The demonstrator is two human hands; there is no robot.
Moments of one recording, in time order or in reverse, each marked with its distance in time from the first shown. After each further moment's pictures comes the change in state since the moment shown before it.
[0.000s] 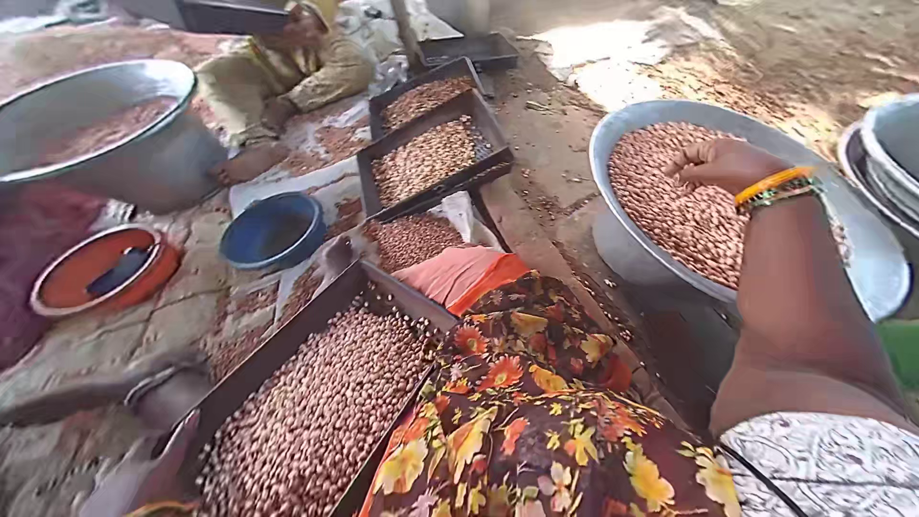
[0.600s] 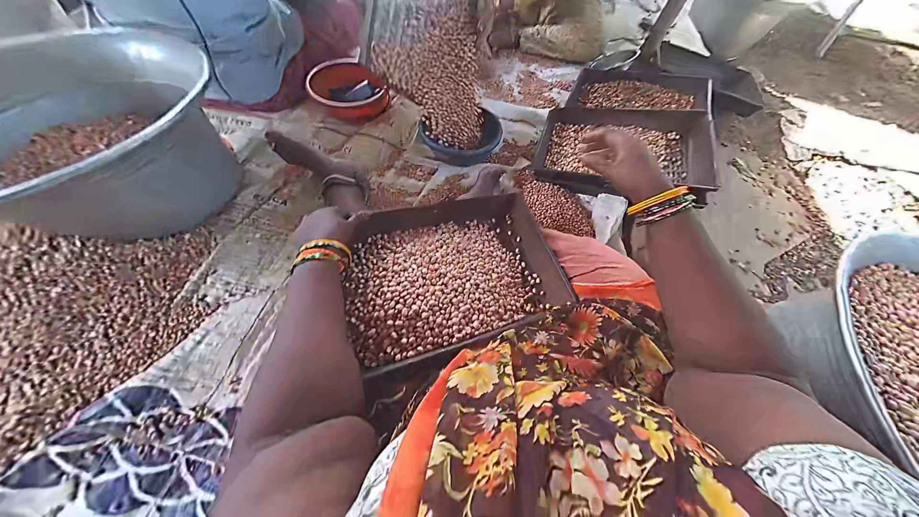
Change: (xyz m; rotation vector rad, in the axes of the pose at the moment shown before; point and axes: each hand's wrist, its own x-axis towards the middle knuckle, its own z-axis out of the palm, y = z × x) left_hand 0.010 0.006 -0.008 -0.202 -0.024 -0.197; right_hand 0.036 -0.341 0.284 -0.002 -0.291 -0.863
